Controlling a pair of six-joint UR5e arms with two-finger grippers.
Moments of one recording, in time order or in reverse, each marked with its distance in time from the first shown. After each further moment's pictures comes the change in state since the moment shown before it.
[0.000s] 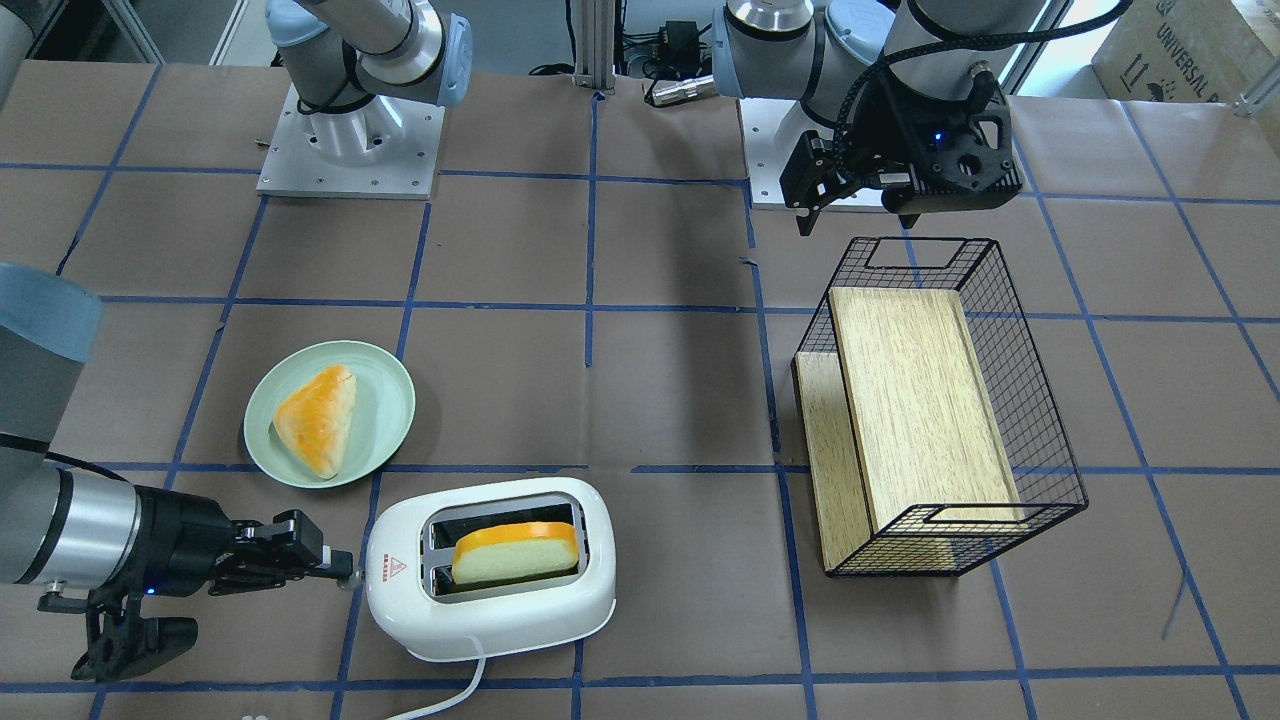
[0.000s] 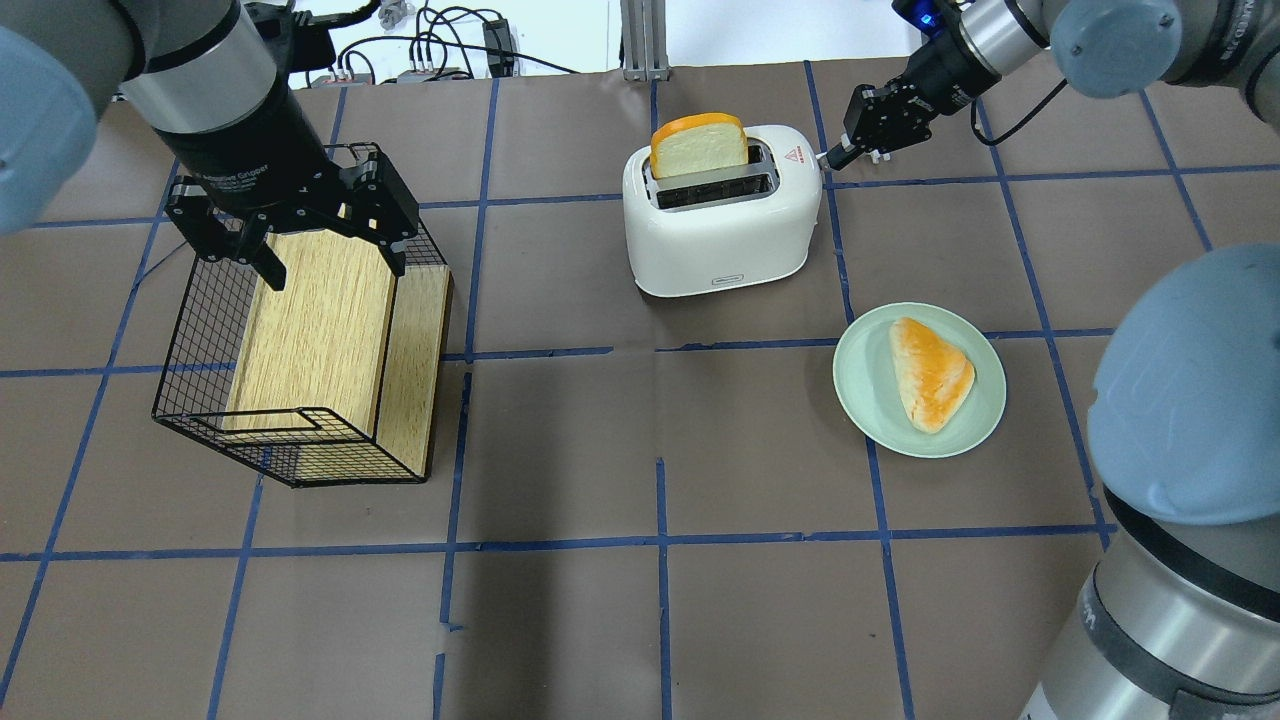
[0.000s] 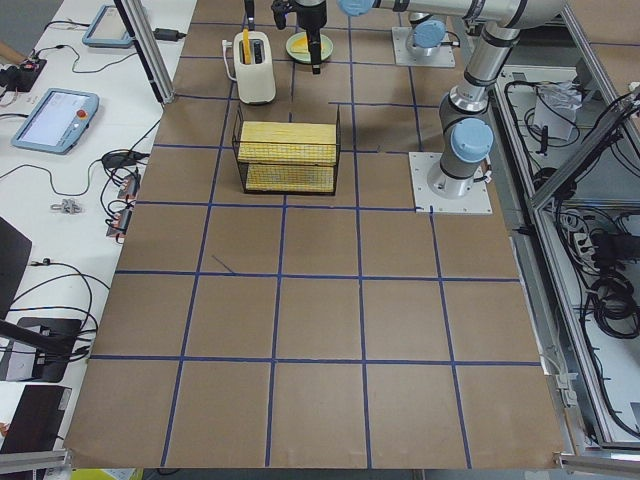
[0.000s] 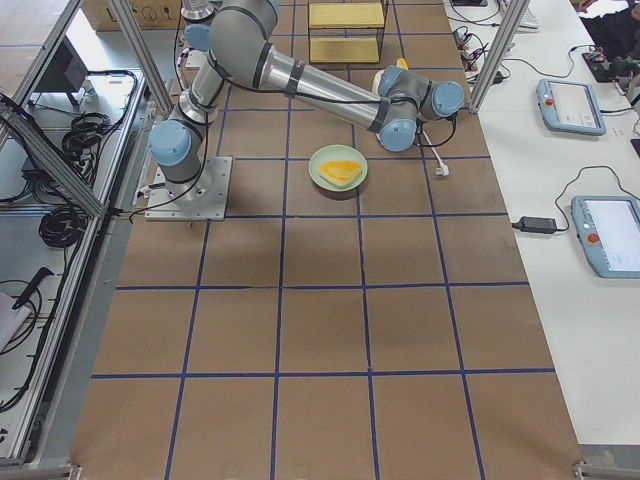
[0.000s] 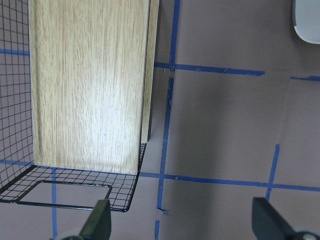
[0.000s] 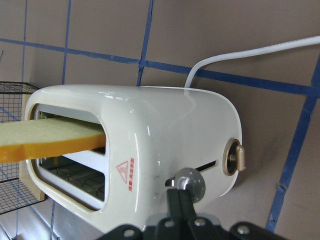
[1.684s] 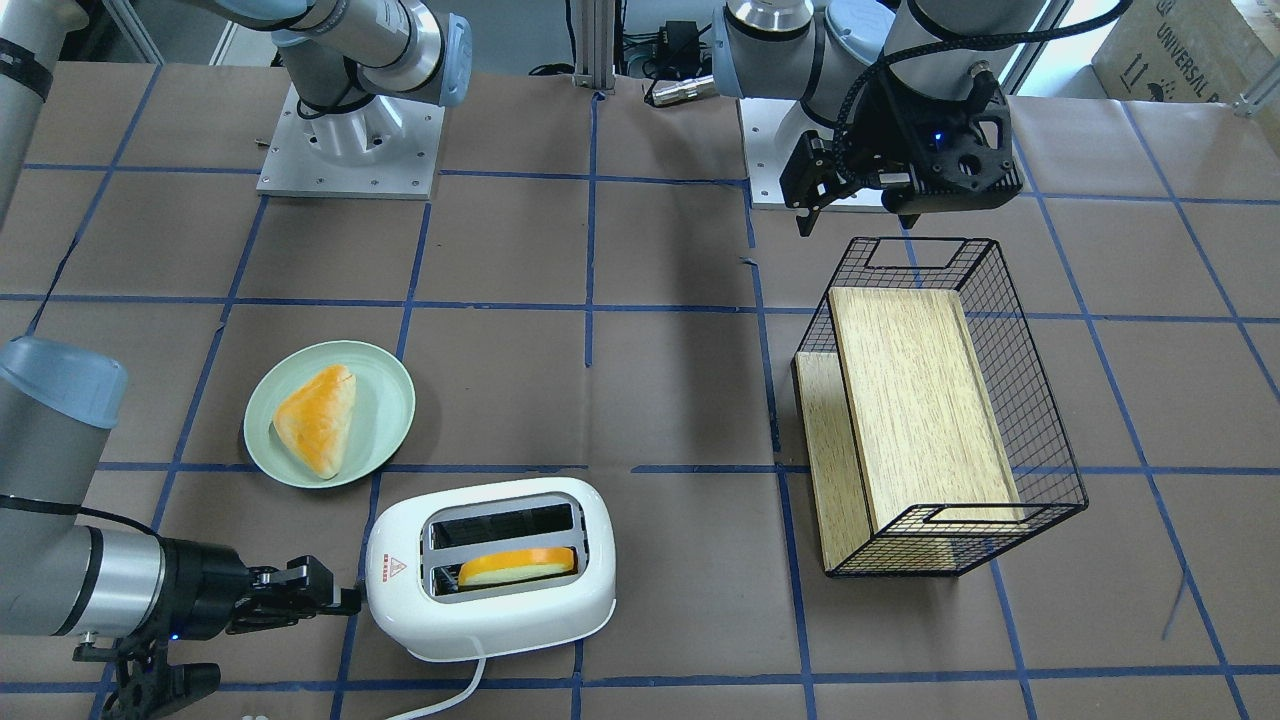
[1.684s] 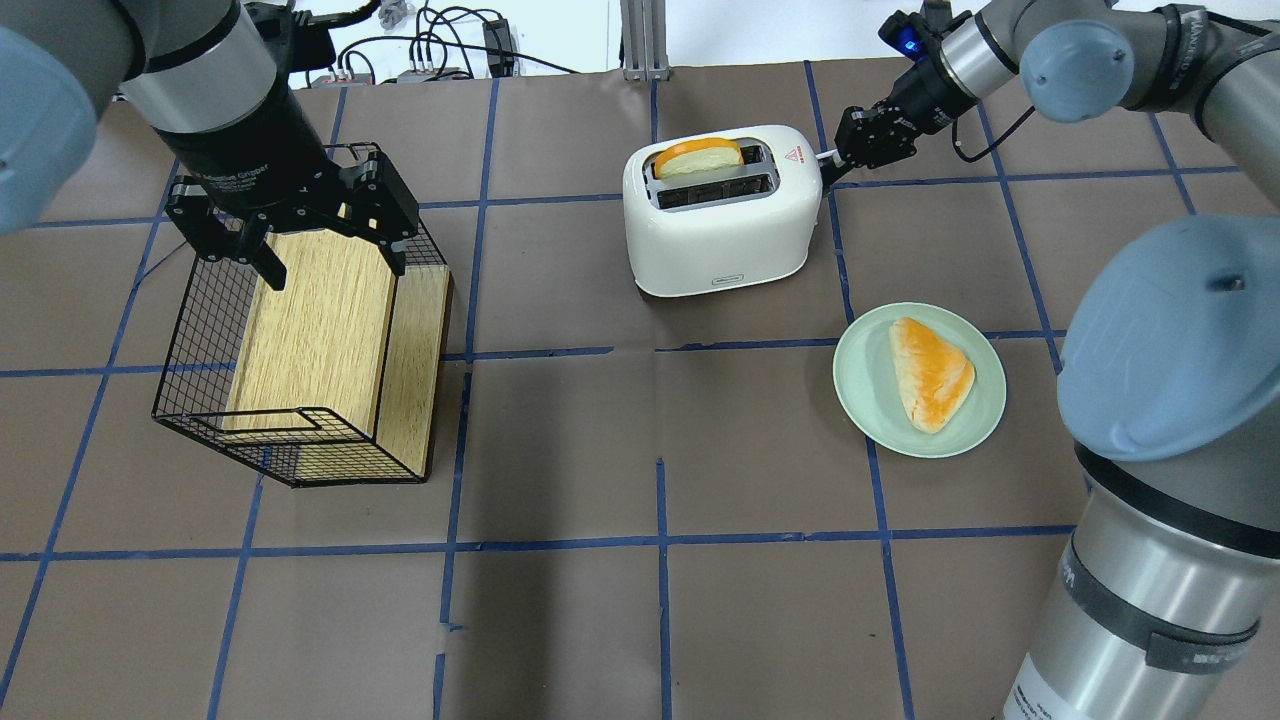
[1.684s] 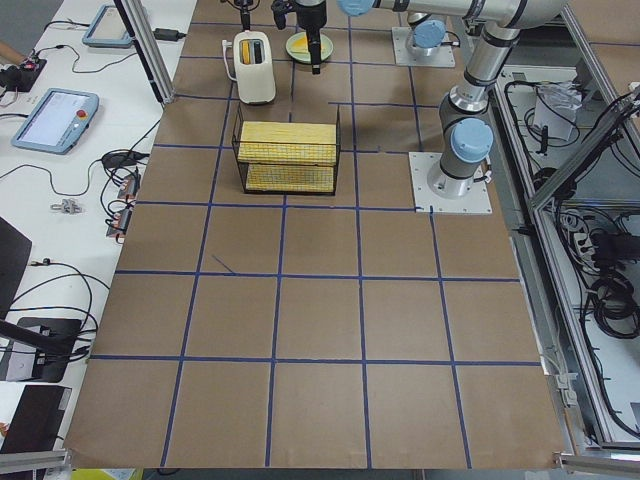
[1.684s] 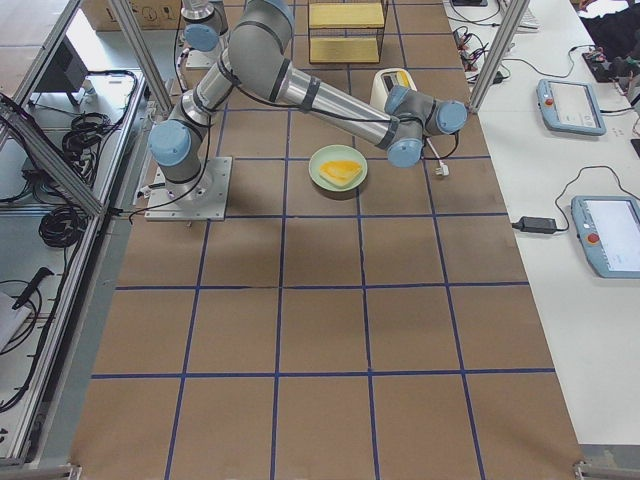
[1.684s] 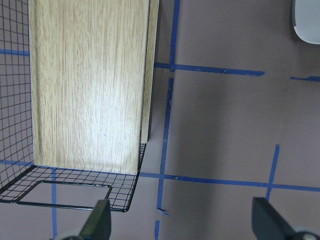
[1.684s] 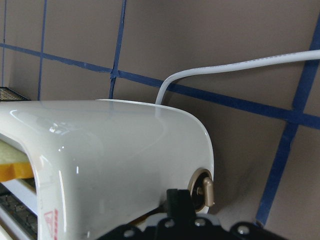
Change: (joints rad) left arm 0.000 0.000 0.000 0.001 0.000 0.000; right arm 0.001 0.099 -0.031 -0.056 0.000 -0.012
